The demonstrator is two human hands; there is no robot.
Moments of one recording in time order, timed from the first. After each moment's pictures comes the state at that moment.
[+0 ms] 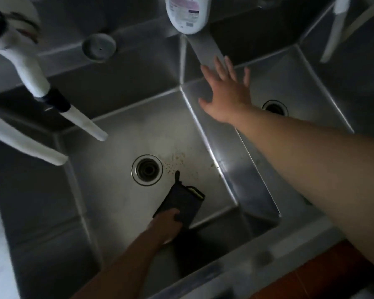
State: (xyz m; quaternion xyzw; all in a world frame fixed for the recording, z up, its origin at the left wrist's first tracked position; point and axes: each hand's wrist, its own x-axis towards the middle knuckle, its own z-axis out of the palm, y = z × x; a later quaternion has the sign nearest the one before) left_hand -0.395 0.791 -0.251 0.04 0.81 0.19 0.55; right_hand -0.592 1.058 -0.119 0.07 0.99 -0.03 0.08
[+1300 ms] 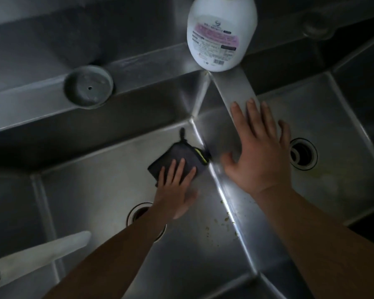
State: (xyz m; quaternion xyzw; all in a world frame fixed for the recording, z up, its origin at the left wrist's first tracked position) left_hand -0.601 0.858 -0.382 0.30 0.94 0.10 0.12; right_hand -0.617 1.054 -0.146 0.12 0.99 -0.03 0.00
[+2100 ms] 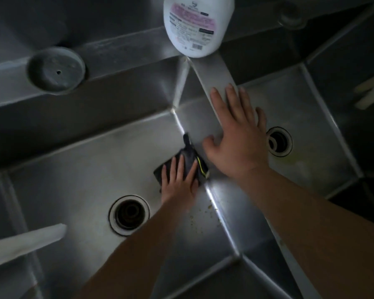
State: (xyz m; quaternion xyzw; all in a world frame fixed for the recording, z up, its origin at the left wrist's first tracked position) left_hand -0.565 0.922 -0.365 0.22 0.95 0.12 0.18; right_hand -0.623 1.057 -0.145 0.11 0.99 -0.06 0.03
